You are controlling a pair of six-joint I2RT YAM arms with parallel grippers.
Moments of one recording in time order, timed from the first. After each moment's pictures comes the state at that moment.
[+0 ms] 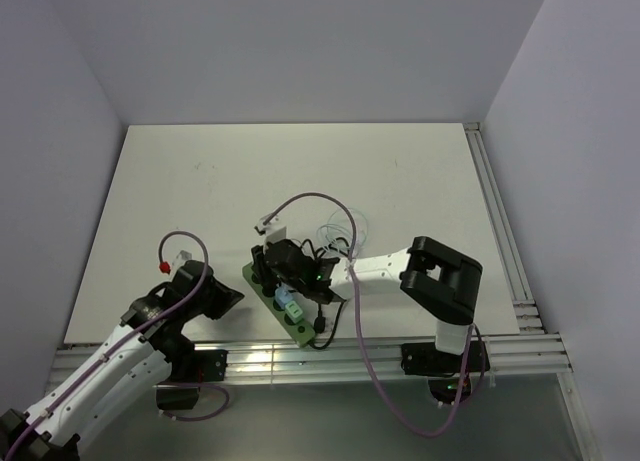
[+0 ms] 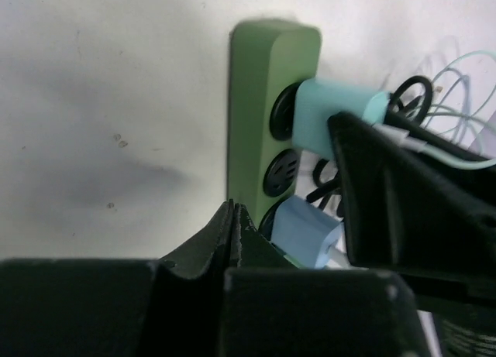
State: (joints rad) left arm -0.61 0.50 0.38 -0.73 -0.10 -1.41; right arm 1.17 1.81 0.96 0.30 0.32 0.47
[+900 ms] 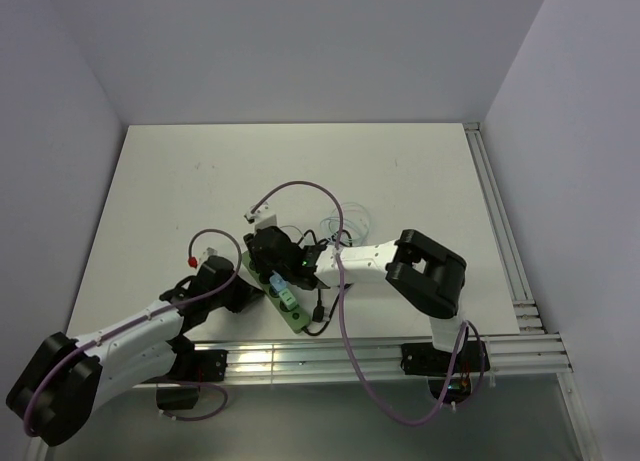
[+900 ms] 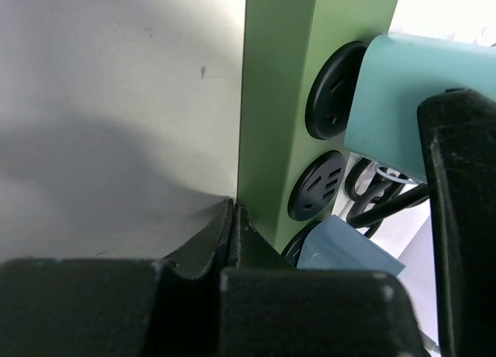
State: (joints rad) left arm -0.61 0.93 0.20 -0.10 -0.01 -1.38; right arm 1.13 1.92 1.15 0.15 0.35 0.42
